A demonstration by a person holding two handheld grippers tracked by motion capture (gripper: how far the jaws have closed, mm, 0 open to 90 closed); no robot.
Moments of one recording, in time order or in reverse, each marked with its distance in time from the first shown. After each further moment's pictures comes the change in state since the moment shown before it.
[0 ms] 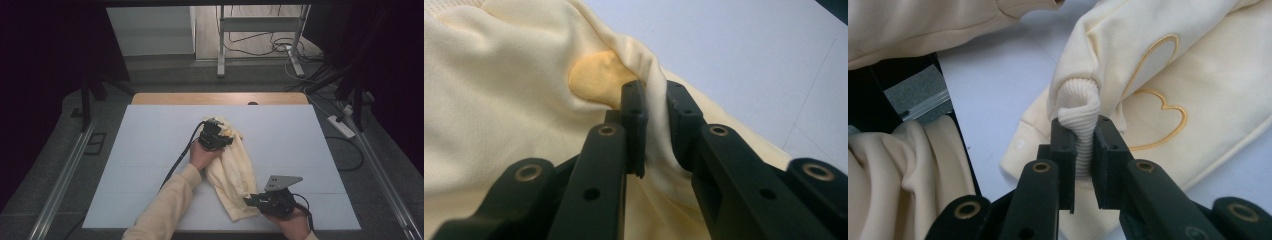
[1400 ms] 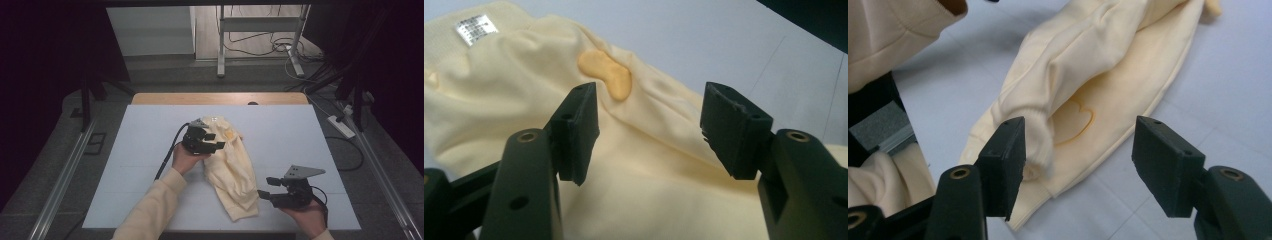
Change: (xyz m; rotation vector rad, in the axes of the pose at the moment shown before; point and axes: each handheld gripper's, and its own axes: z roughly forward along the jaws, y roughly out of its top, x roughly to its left) left arm -0.007 -0.022 -0.068 -0.077 -0.004 0.086; right arm -0.028 0.005 -0.039 -0.069 -0.125 0.099
